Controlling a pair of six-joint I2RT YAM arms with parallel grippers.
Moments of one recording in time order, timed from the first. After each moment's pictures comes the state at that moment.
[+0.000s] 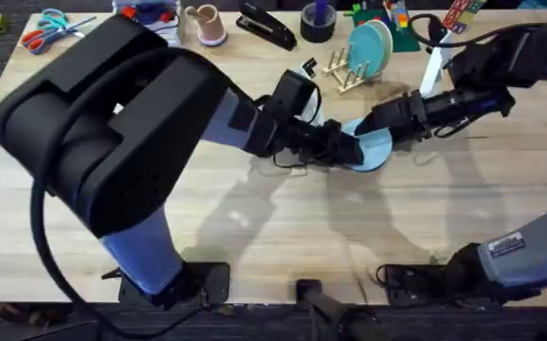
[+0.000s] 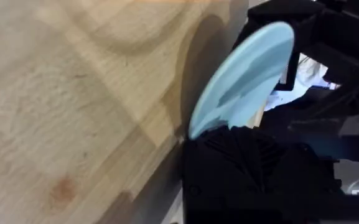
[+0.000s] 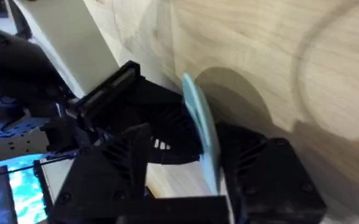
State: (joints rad) left arm -0.61 1.94 0.83 0.31 0.90 -0.77; right arm -0.15 1.86 1.08 -0.98 -0.93 -0.37
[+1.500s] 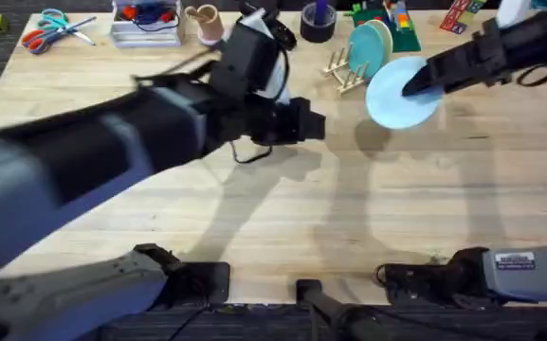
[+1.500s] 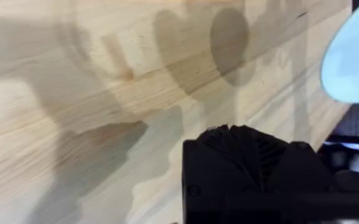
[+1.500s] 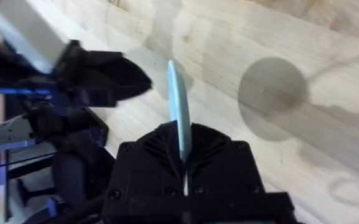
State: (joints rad) left arm -0.53 1.39 0.81 -0.29 0.50 -0.54; right arm -0.18 1.60 1.45 -1.40 -0.76 -0.46
